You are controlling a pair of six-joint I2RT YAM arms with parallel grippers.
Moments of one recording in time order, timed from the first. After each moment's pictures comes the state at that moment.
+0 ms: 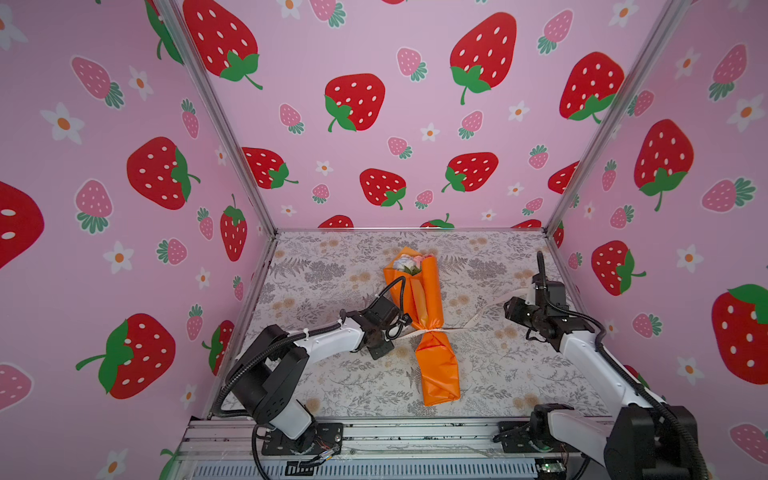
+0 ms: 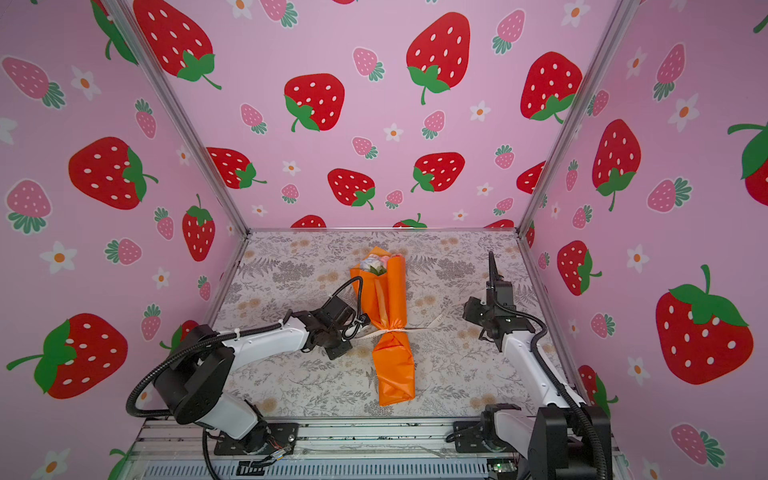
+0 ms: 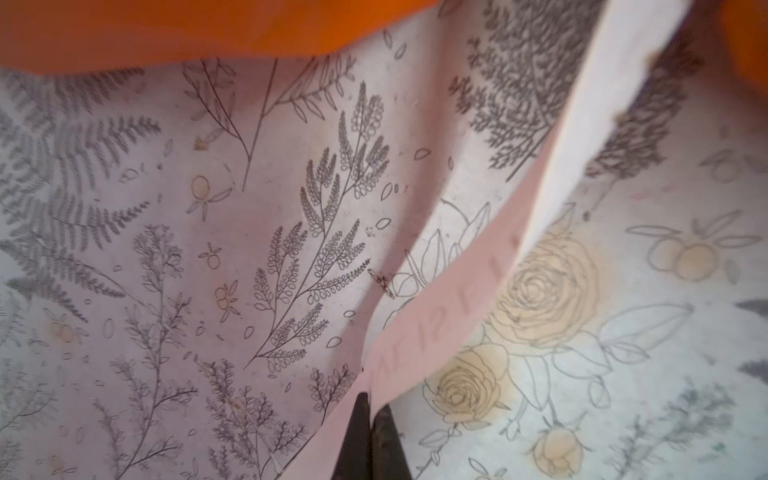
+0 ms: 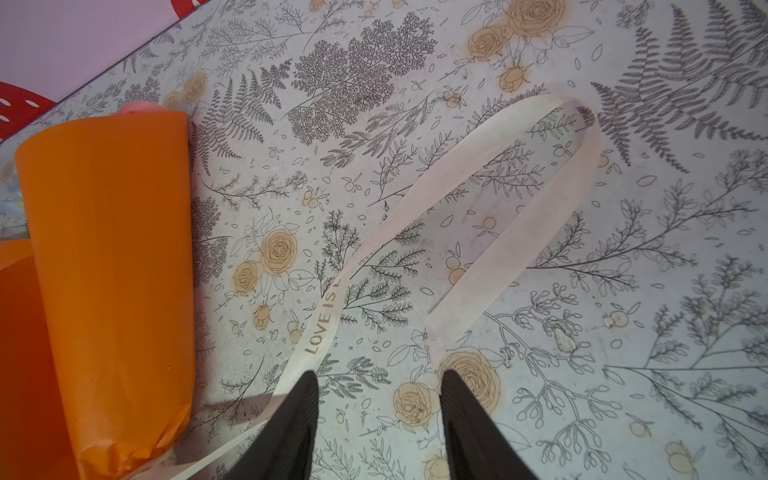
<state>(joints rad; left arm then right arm) -0.69 1.55 0.83 -0.47 -0.07 0.39 0.13 1.12 0.68 -0.37 -0.09 0.38</state>
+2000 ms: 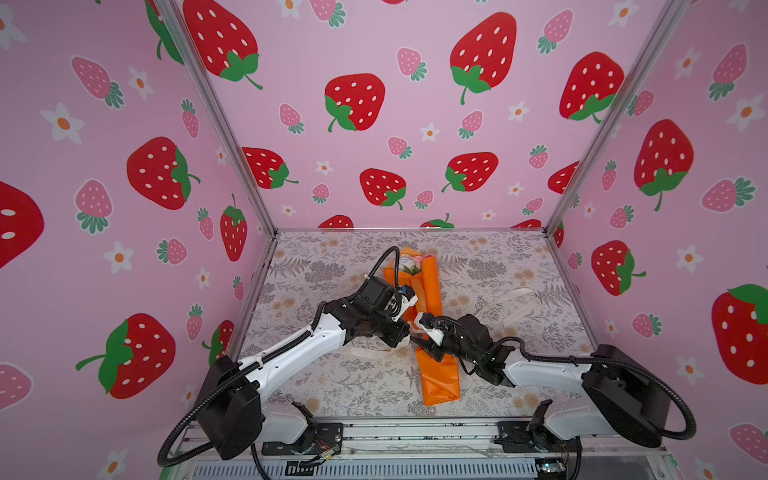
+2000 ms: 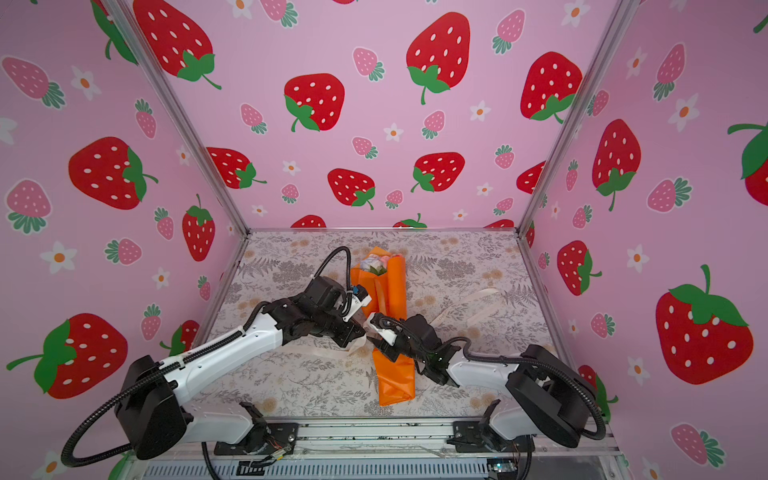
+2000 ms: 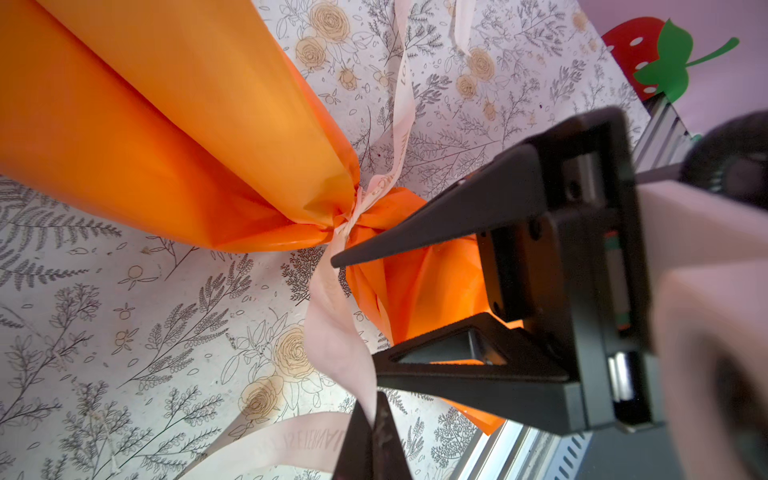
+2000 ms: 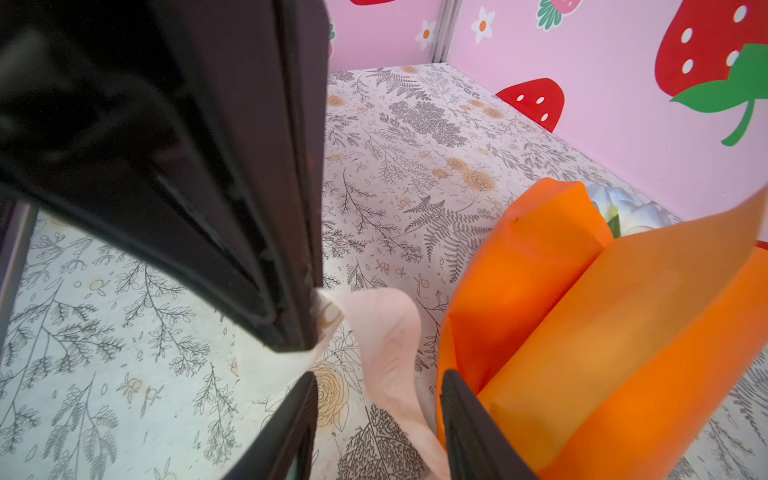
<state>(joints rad) -0.70 1.35 1.02 -0.63 0.34 -0.07 0.99 1.41 0.47 0.57 -0.14 -0.22</state>
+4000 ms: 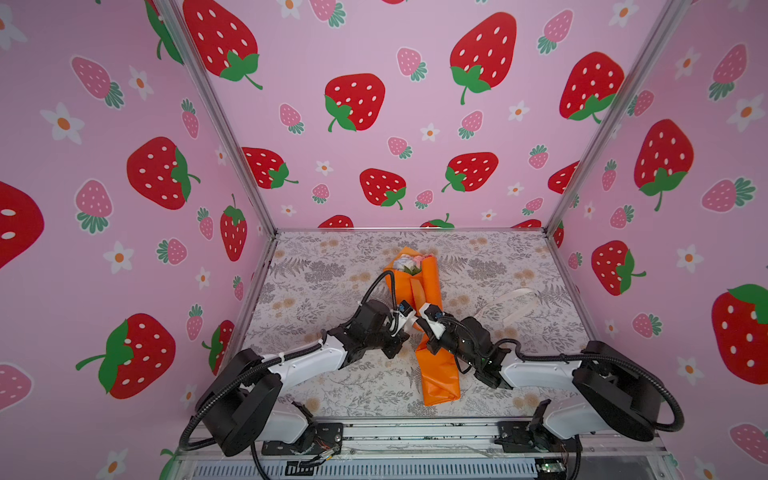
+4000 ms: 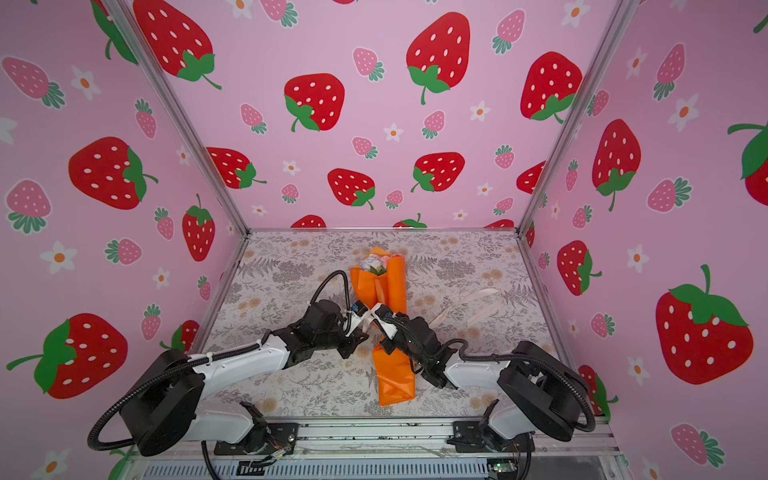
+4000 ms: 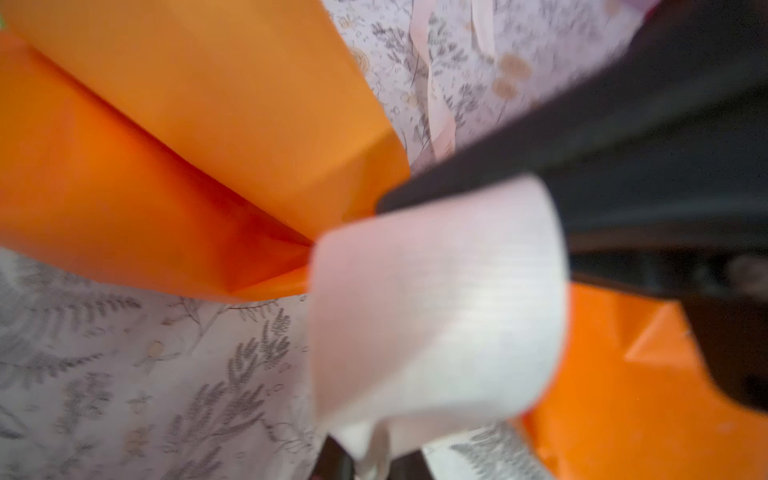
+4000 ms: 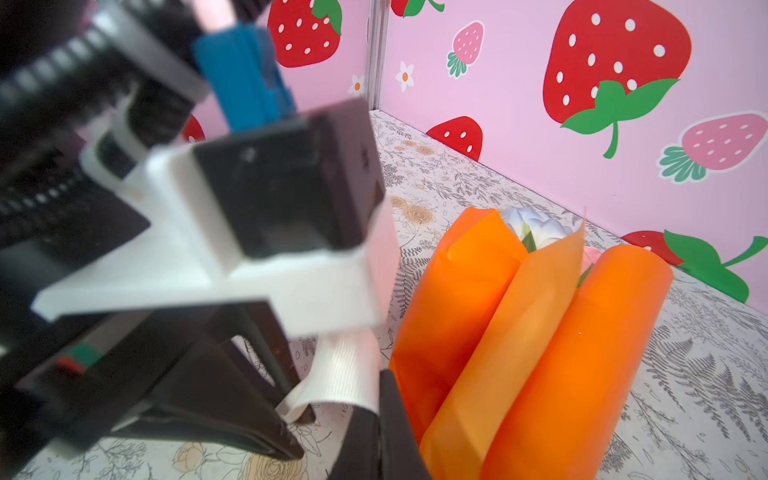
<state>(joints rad) -0.69 1.35 0.63 0.00 0.28 0.07 1.01 1.43 0.45 0.77 0.06 -0.11</state>
